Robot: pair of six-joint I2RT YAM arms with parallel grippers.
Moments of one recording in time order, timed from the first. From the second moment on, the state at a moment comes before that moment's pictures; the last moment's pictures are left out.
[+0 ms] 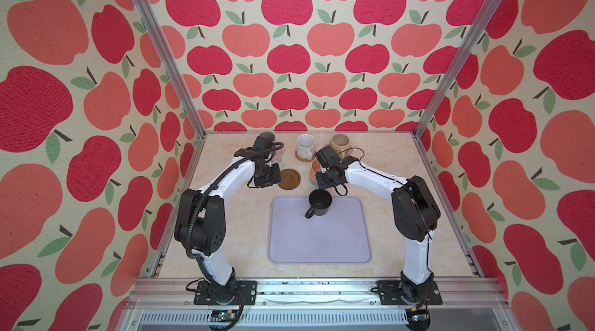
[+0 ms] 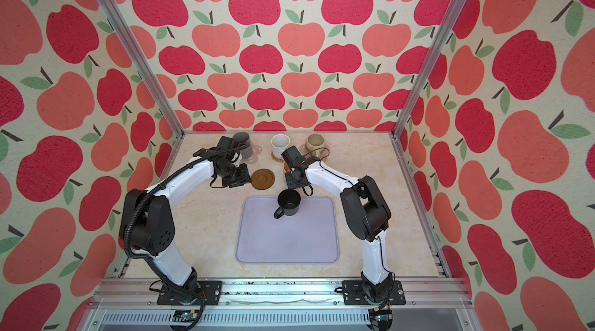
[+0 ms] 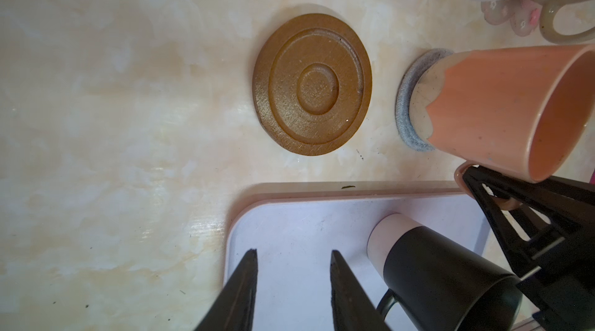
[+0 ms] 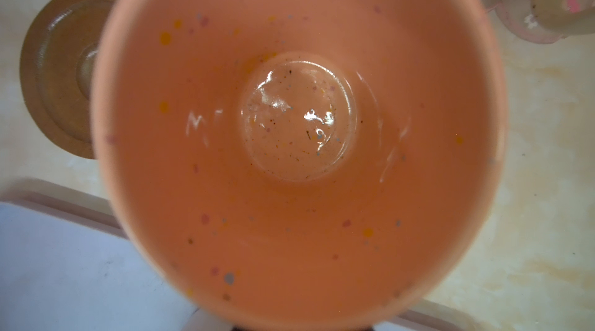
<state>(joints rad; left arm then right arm) -0.32 1.74 1.38 -0.84 0.22 -0.48 0.72 1.98 1.52 -0.66 0.13 0.32</state>
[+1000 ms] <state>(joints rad) -0.32 1.74 1.38 -0.84 0.22 -0.48 0.73 1.95 1.49 -0.68 0.16 0.32</state>
